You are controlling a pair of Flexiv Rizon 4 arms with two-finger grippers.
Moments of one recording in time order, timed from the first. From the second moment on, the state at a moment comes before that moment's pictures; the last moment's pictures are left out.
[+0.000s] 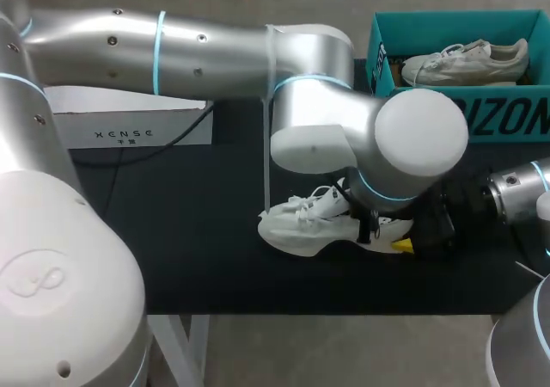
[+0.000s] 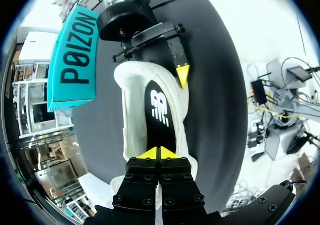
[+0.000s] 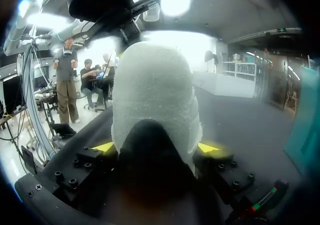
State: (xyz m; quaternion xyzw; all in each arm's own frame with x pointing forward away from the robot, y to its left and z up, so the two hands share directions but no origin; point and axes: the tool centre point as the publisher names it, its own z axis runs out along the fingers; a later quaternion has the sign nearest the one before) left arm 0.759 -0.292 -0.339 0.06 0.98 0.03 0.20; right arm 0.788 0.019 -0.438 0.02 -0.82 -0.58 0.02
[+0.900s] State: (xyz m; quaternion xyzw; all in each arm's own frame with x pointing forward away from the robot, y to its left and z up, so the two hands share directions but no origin) left arm 0.760 -0.303 -0.378 0.06 0.99 0.02 0.09; right arm 0.787 0.019 -0.438 0.02 -0.82 -0.58 0.02
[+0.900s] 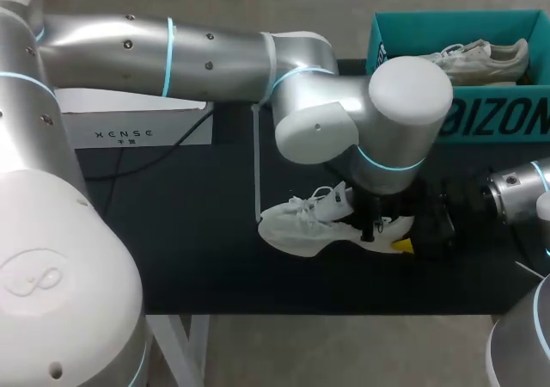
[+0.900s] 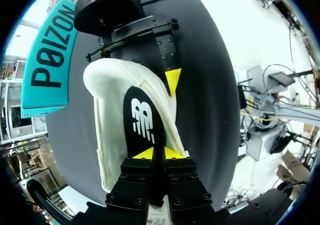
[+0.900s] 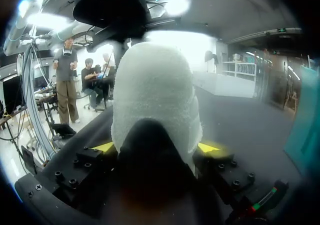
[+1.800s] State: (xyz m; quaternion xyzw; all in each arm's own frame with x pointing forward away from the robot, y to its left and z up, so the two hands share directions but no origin) left arm 0.775 -0.303 -0.406 0.06 0.99 0.02 0.08; right arm 0.787 0.019 -0.438 0.02 -0.82 -0.58 0.02
